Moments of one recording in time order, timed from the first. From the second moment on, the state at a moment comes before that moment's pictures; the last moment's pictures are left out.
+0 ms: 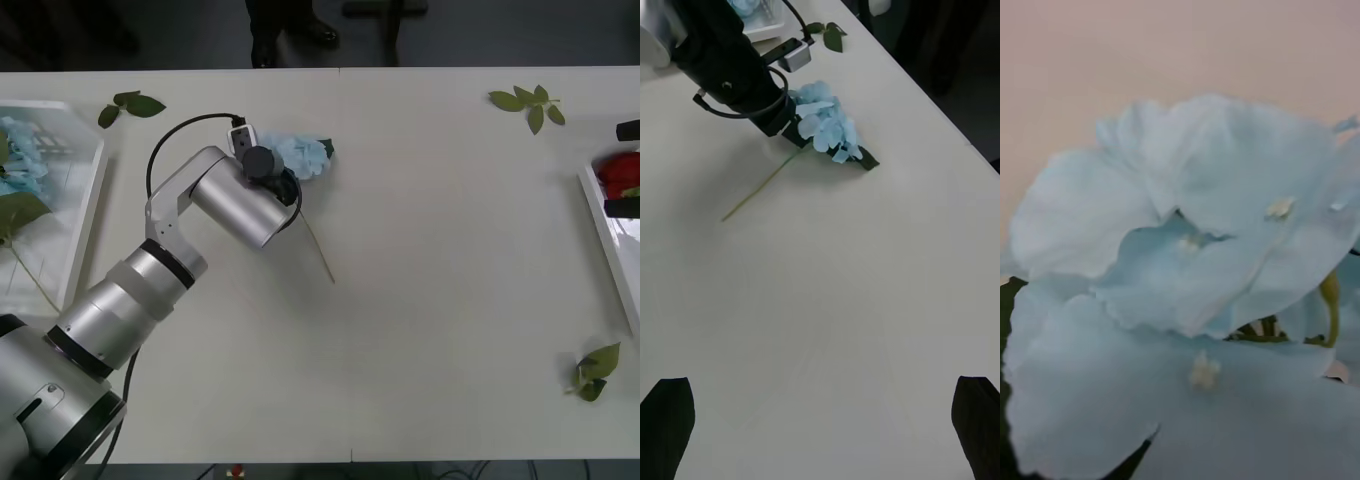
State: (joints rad) right arm -0.32 -0.80 -0.50 -1.71 -1.57 1.69 2.70; left arm -0.71 0.23 -0.50 -1.22 0.04 0.99 -0.57
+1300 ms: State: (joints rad) right arm -0.32 -0.89 -0.45 -1.61 -1.66 1.72 2.70; left arm -0.73 0.26 -0.50 -1.15 0.10 0.89 -0.60
